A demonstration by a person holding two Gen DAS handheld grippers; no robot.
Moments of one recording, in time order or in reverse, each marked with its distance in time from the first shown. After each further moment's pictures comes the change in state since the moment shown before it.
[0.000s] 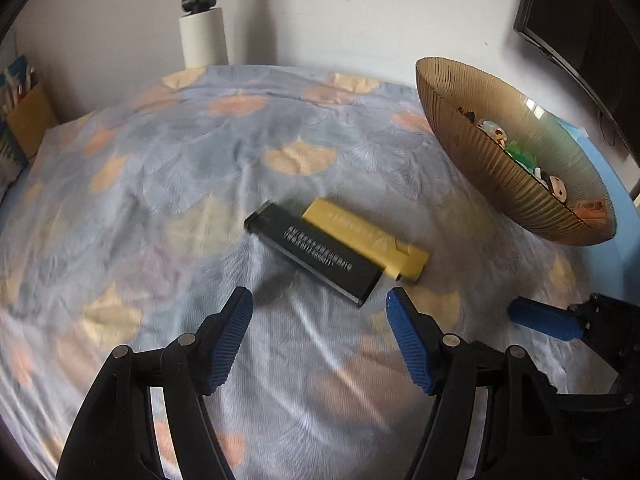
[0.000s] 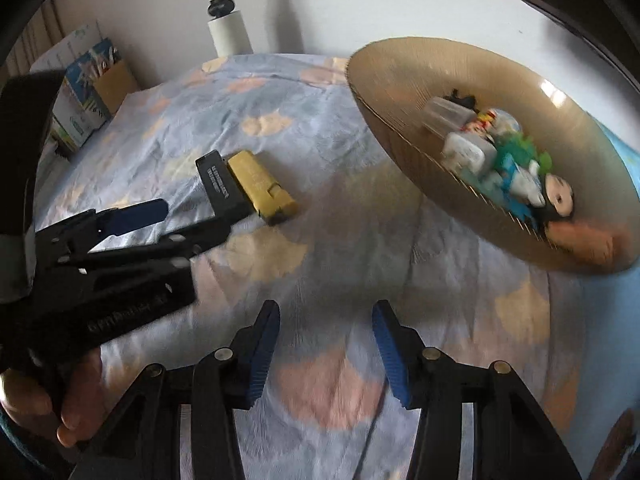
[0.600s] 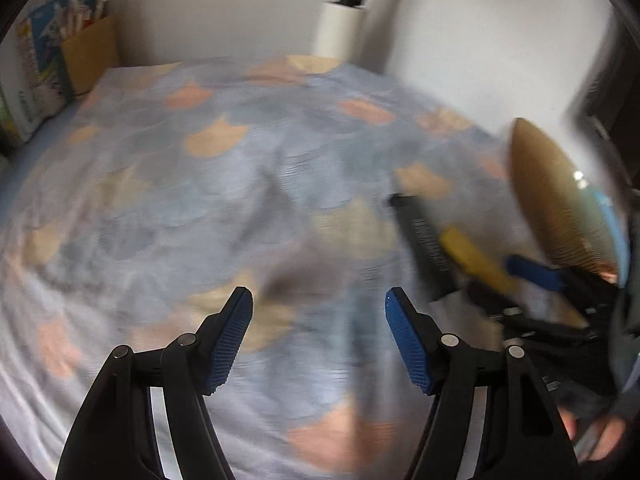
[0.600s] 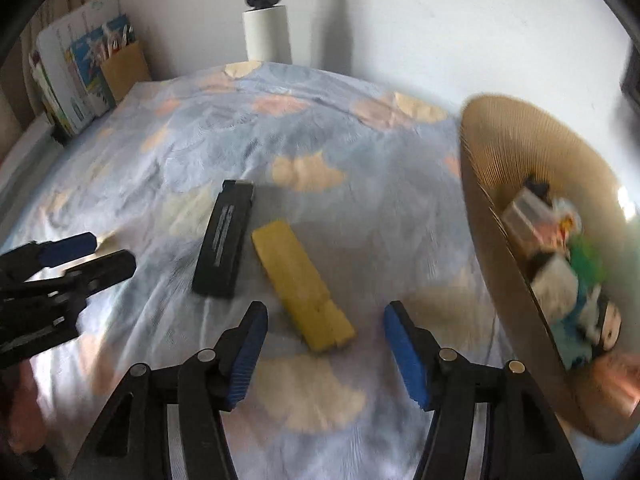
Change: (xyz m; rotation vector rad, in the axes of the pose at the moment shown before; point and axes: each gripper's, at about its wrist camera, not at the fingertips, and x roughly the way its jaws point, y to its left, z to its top) left arm -0.015 0.094 0.002 -0.208 0.013 -0.022; right arm 0.048 0.049 0.061 -0.142 -0.052 -0.047
